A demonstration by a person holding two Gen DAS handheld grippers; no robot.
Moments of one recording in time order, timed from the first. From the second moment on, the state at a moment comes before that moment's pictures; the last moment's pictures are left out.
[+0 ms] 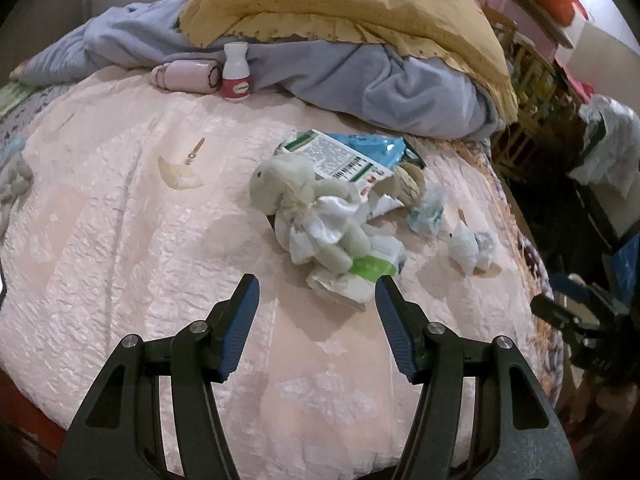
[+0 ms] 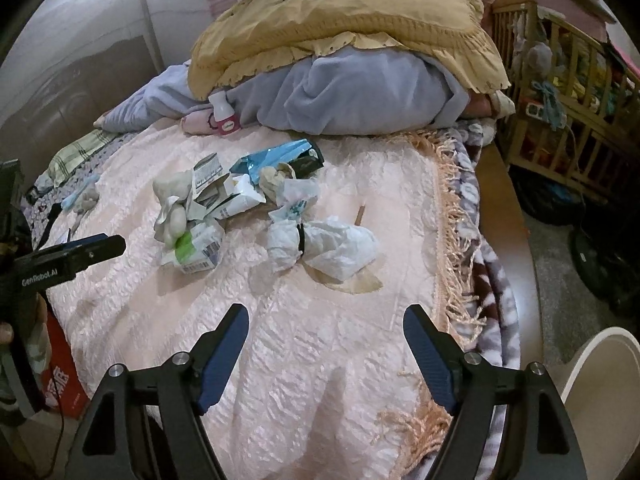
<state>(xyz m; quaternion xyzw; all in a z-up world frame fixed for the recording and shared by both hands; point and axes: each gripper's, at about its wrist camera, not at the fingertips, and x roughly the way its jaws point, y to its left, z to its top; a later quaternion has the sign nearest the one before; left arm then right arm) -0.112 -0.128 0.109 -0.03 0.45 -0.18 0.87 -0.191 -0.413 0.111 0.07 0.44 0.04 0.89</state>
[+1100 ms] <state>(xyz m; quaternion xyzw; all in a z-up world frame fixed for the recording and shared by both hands) -0.037 -0.135 0.074 -0.13 0.47 -0.19 0.85 -0.133 -0.392 0.087 0.03 0.43 0.09 0.90</state>
